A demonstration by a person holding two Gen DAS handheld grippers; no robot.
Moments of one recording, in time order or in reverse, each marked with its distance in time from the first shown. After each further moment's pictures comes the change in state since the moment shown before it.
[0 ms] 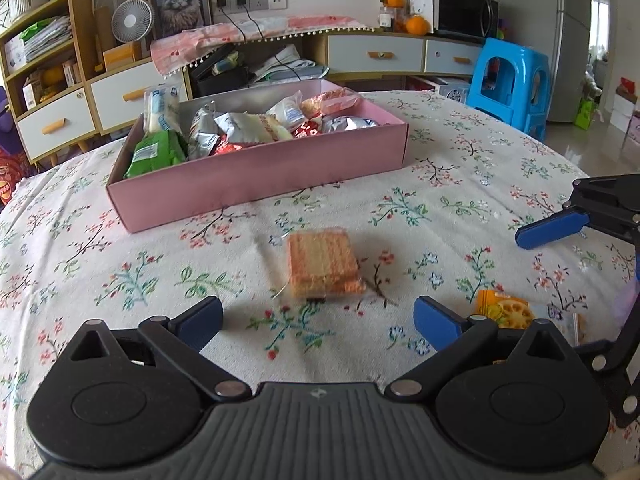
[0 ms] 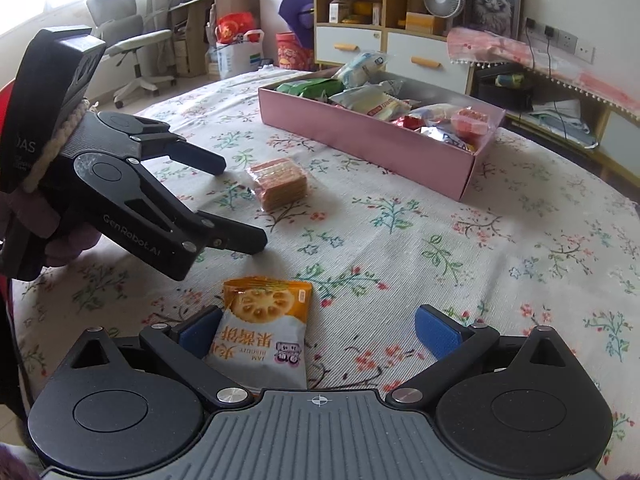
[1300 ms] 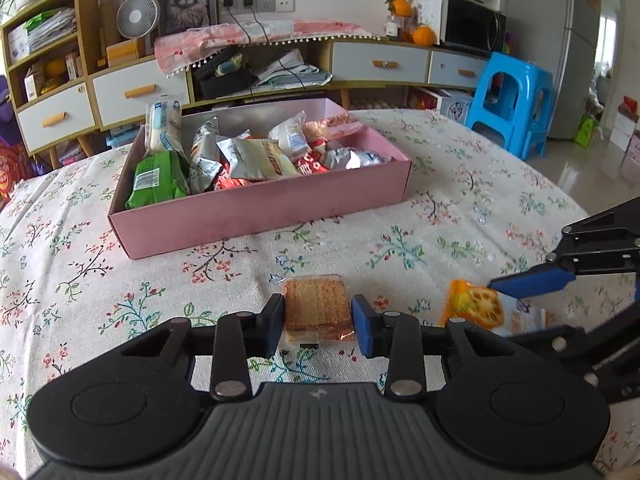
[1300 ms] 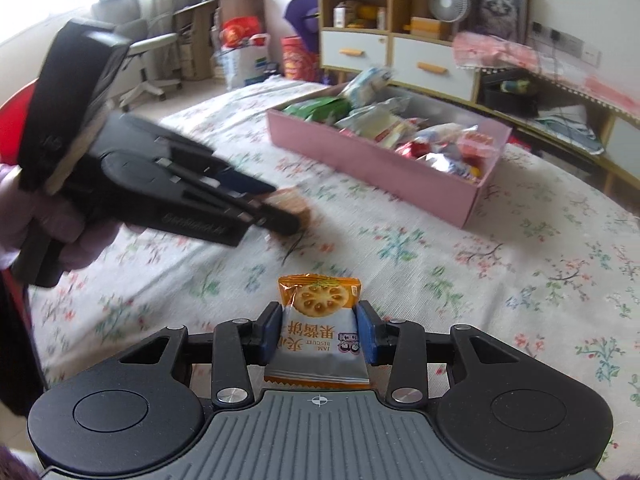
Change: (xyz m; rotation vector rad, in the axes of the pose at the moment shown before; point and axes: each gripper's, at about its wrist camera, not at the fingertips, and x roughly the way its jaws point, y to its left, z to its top) left arm -0.007 0.009 0.028 -0.061 0.003 -0.024; right arm -0.012 -0.001 0.030 0.038 -0.011 0.008
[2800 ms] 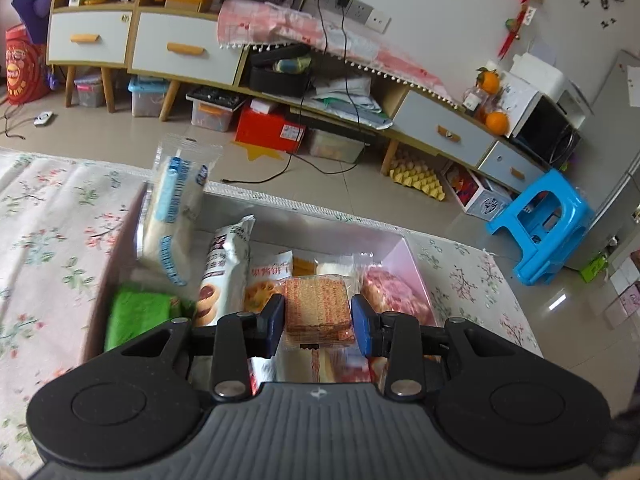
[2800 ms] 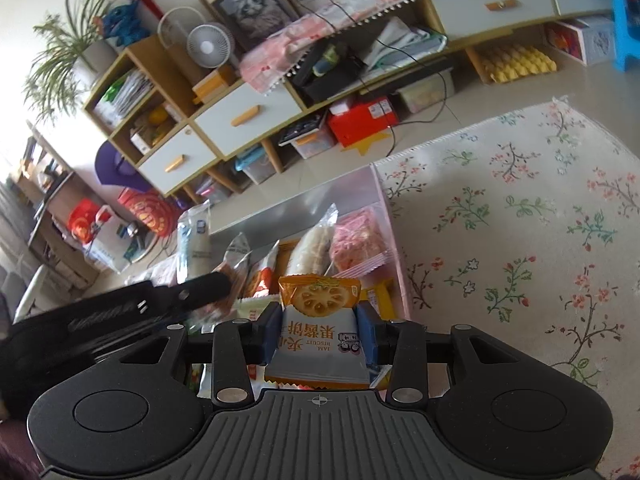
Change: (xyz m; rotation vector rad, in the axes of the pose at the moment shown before) left arm 0.093 0.078 0.123 -0.402 0.002 -0.076; right arm 0.079 -0.119 0.105 0.808 -0.121 -0.124
